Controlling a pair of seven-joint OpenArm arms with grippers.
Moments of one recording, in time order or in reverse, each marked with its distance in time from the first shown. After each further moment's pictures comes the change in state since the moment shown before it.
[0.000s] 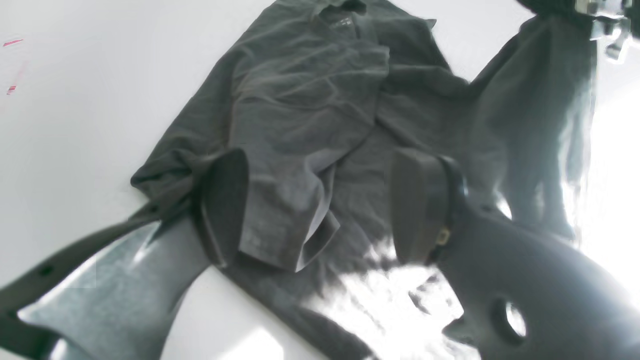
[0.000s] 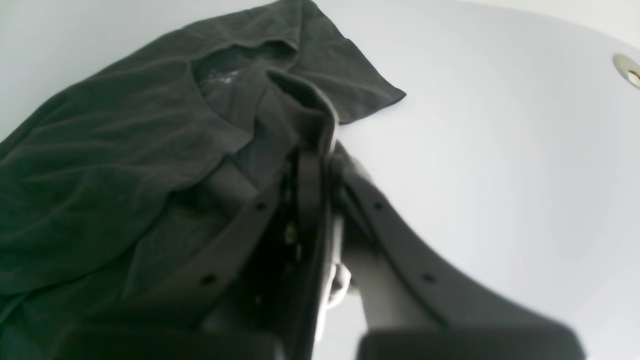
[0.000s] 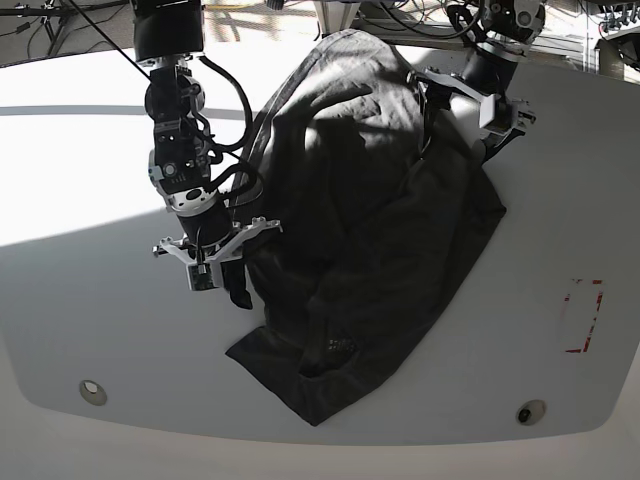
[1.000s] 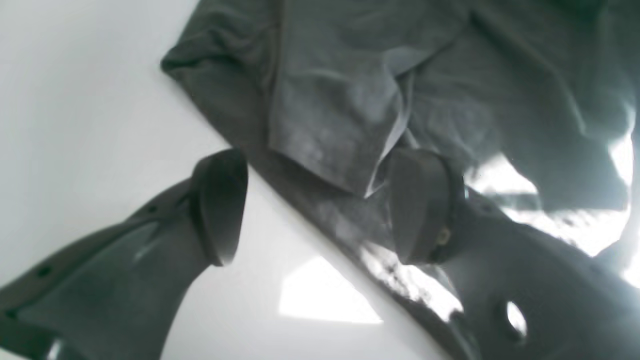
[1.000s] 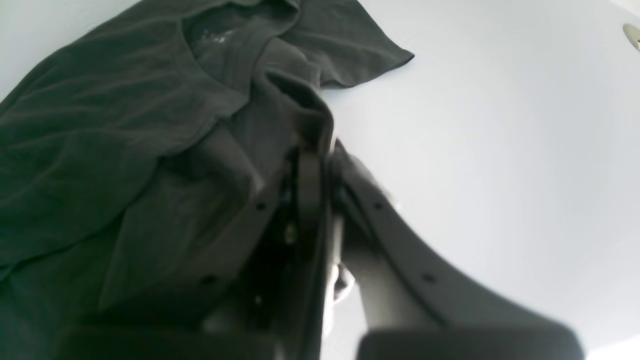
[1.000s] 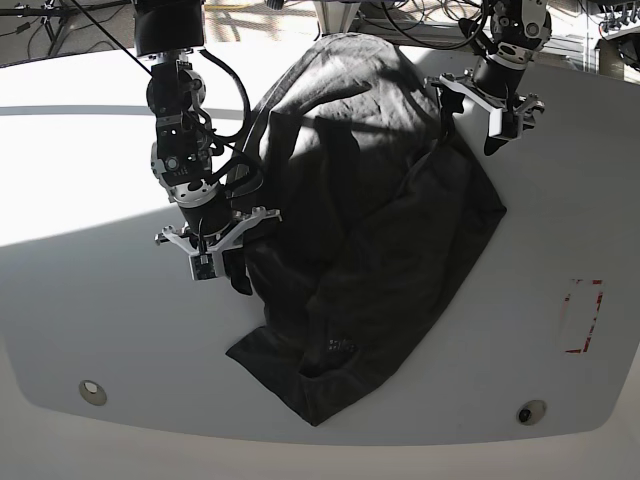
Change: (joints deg) left arm -3.3 1.3 -4.9 -6.1 -1.2 0.2 12.3; right arm -1.6 0.0 -0.1 -1.5 0.0 -0.4 -0.6
